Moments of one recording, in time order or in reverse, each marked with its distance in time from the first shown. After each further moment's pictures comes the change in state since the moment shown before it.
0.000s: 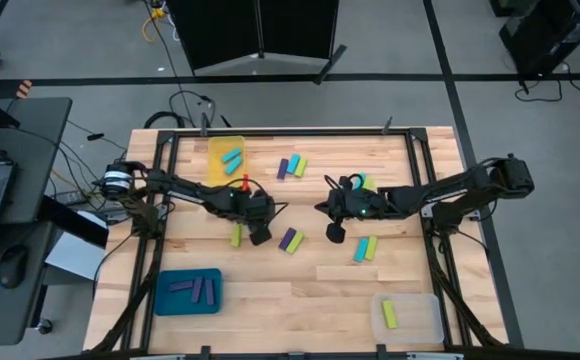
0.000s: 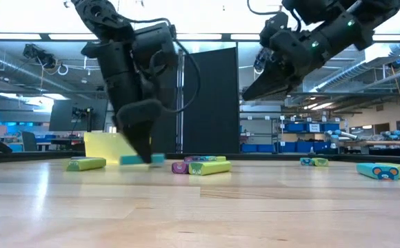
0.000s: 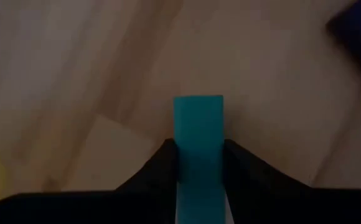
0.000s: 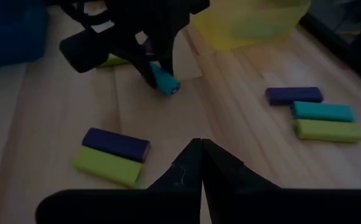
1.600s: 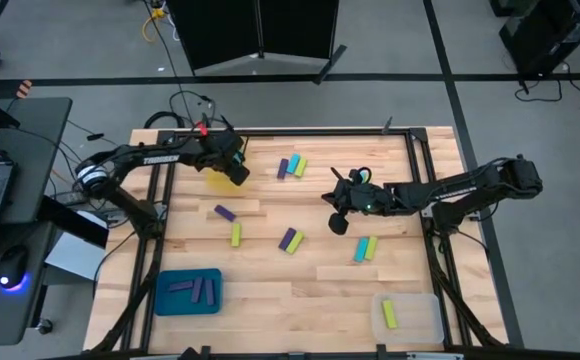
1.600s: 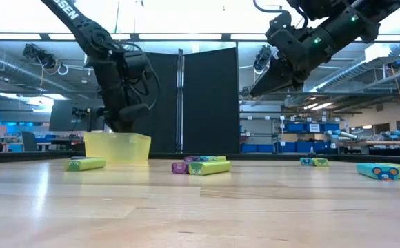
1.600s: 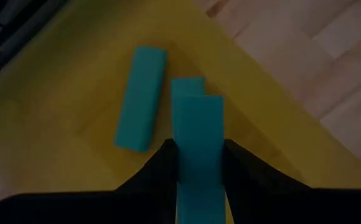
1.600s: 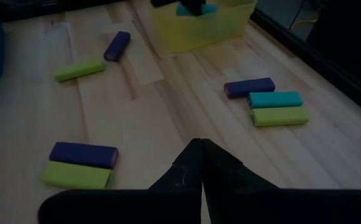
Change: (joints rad) left arm 0.601 -0.183 -0.088 -0.025 -0.005 0.177; right arm -0.031 -0.074 0.000 -0.096 0.089 0.078
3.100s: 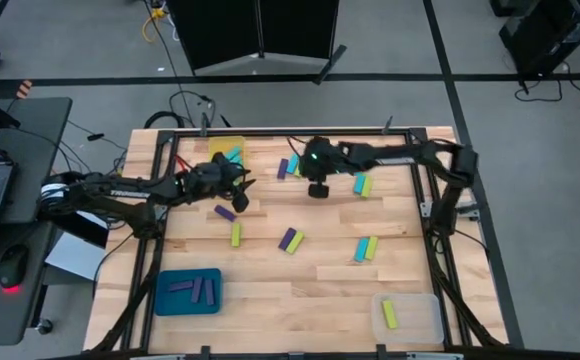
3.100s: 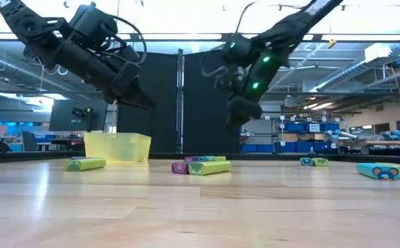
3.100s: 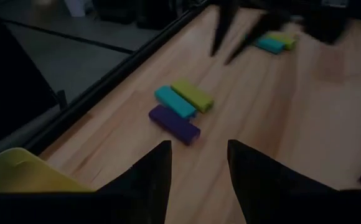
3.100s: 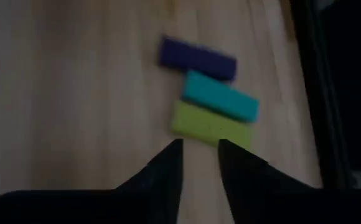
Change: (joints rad) left arm -0.345 -0.363 -0.435 0.780 -0.018 0.131; right arm -0.389 0.531 0.533 -0.362 -0.245 -0.660
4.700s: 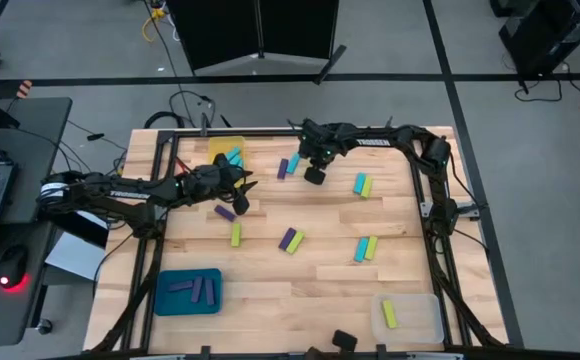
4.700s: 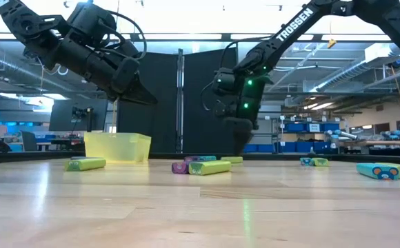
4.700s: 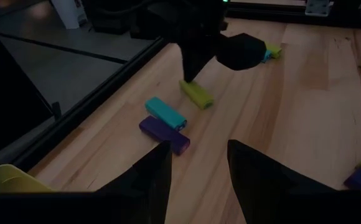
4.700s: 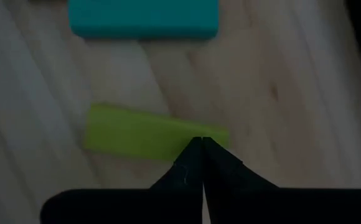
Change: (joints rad) left arm -0.031 0.000 -0.002 0.038 -0.003 0.018; right arm -0.143 0.244 0.240 -0.329 -0.077 0.280
